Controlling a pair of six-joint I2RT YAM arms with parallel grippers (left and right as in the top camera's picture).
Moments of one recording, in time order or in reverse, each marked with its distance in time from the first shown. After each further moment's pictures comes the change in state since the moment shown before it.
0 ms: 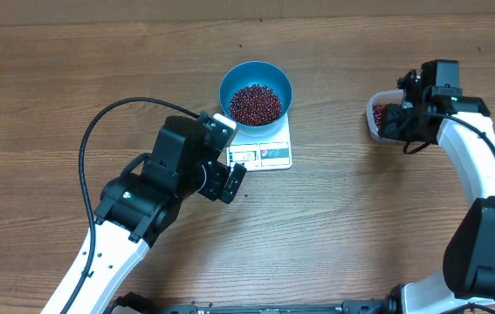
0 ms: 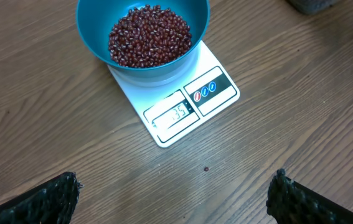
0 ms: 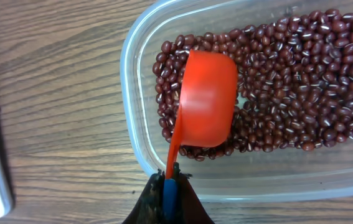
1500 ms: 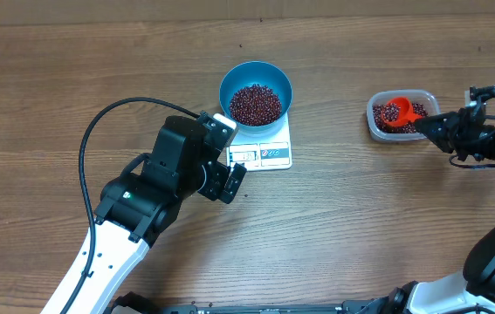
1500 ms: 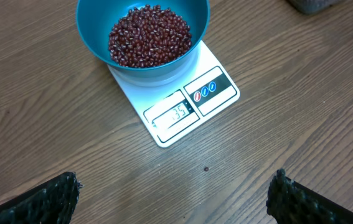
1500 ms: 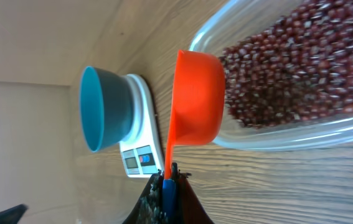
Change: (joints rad) left arm 0.000 0.000 0.000 0.000 0.000 0.000; right arm -0.419 0.001 0.000 -0.139 -0.777 -0.075
